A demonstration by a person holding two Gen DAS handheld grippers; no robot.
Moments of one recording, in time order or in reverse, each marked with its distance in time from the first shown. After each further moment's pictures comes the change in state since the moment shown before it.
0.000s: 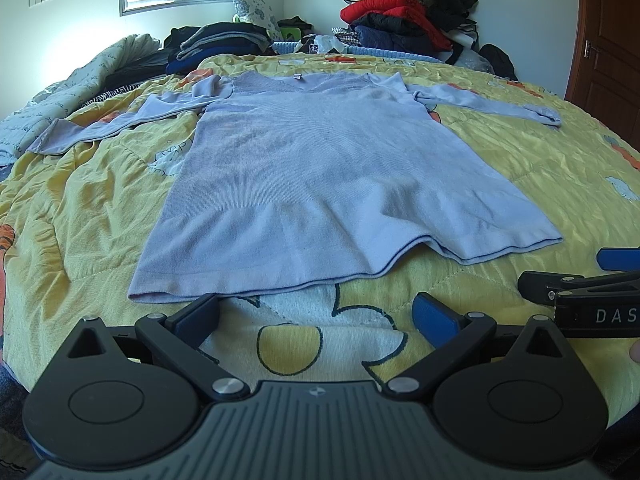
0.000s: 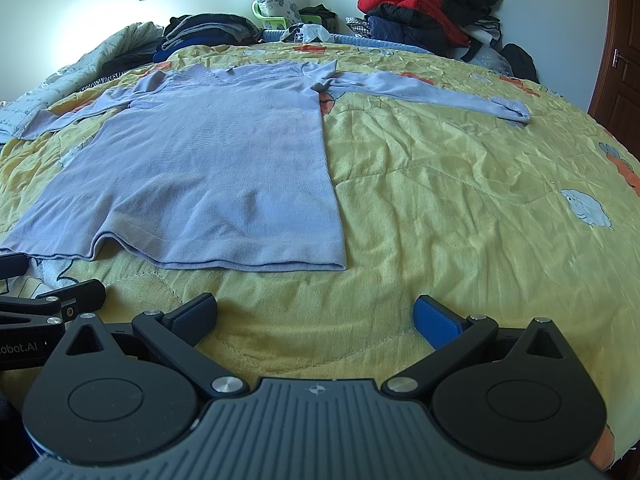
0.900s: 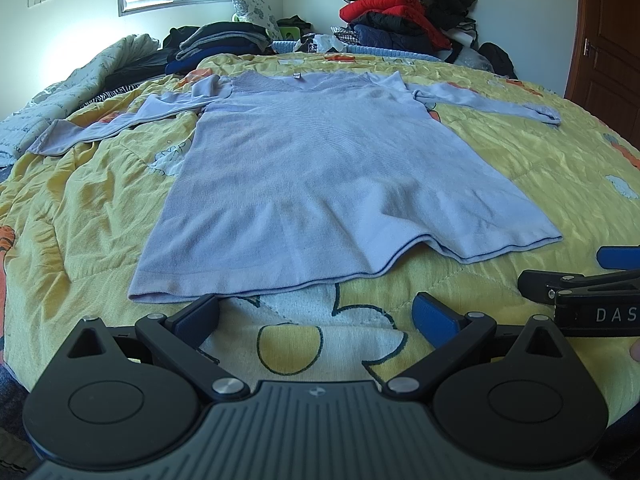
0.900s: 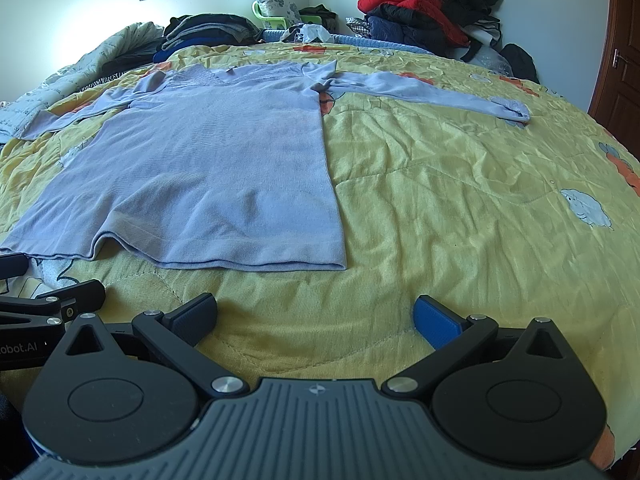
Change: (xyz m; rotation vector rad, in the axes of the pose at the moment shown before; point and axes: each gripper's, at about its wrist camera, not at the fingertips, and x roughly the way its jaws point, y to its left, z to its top) left arm -0.001 -0.001 0.000 0.003 0.000 0.000; right arm 0.001 -0.001 -0.002 -0.001 -0.002 0.001
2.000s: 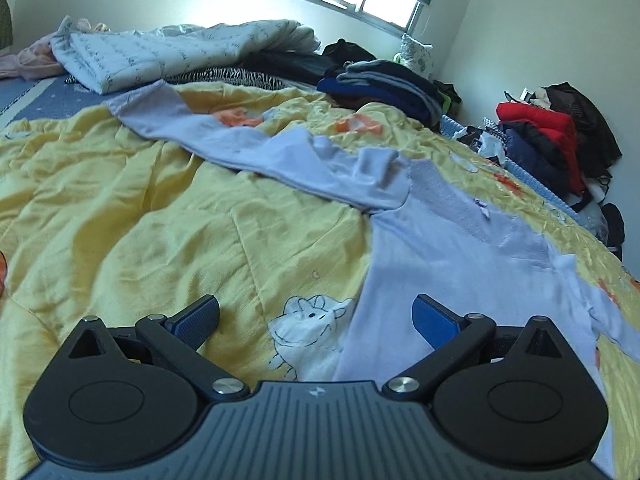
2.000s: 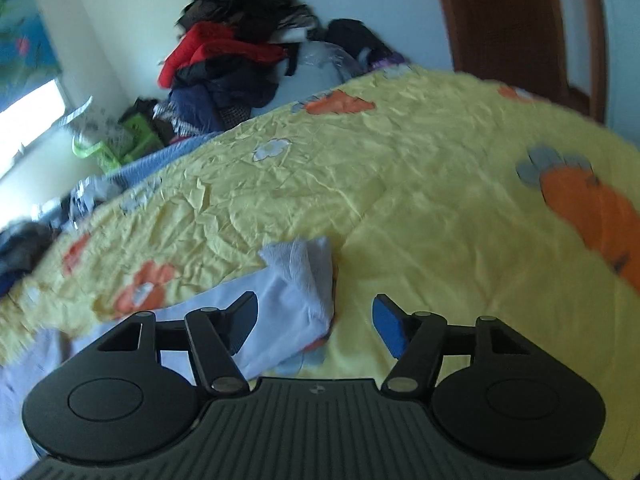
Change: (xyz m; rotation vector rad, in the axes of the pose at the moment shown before) left arm 0.106 0.138 0.107 -0.519 -0.121 0.189; right arm 0.179 -0.320 0.218 0.517 -0.115 -0.184
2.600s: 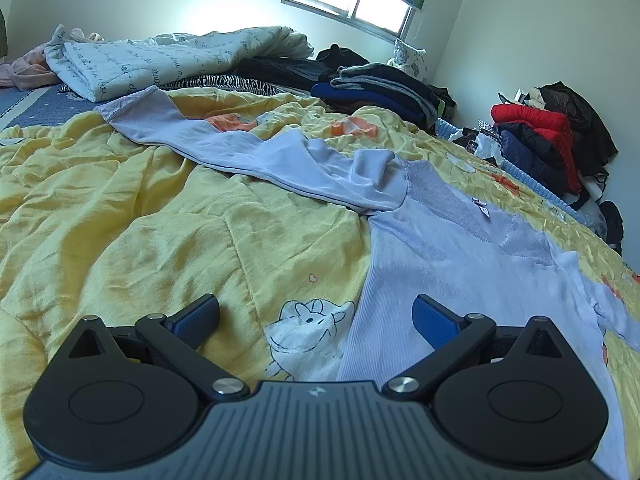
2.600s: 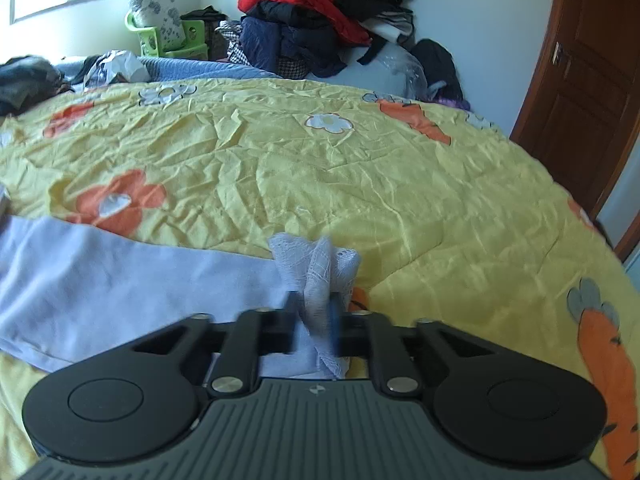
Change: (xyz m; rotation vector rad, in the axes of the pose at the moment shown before) left arm 0.006 -0.002 -0.003 0.018 -0.021 -0.015; right arm 0.052 0.046 -0.001 -0.415 0.054 -0.052
